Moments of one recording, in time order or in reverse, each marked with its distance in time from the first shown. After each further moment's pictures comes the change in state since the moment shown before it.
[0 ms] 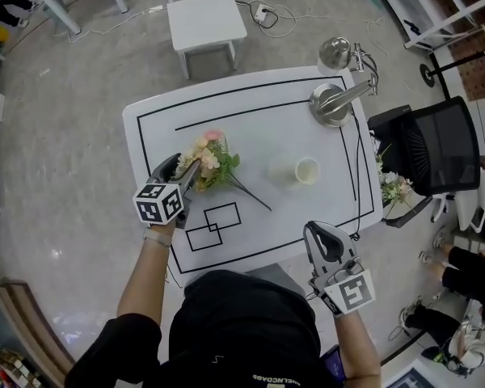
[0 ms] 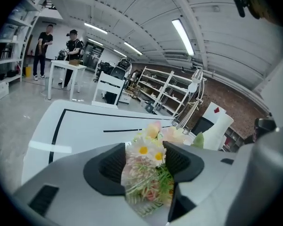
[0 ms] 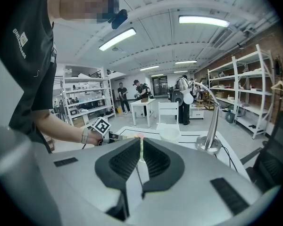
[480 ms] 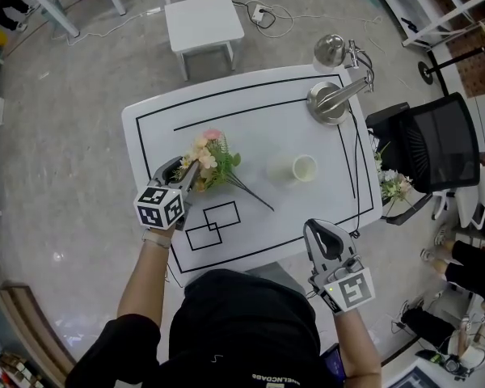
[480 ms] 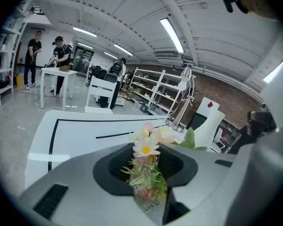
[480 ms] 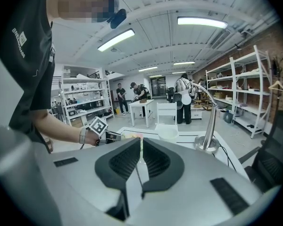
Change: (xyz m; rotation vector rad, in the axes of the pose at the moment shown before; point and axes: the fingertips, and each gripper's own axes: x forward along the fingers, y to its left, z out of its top) left arm -0.005 -0.020 0.005 0.104 -0.007 -0.044; right arm -0.004 -0.005 -0.002 -0.018 -0.023 -0.019
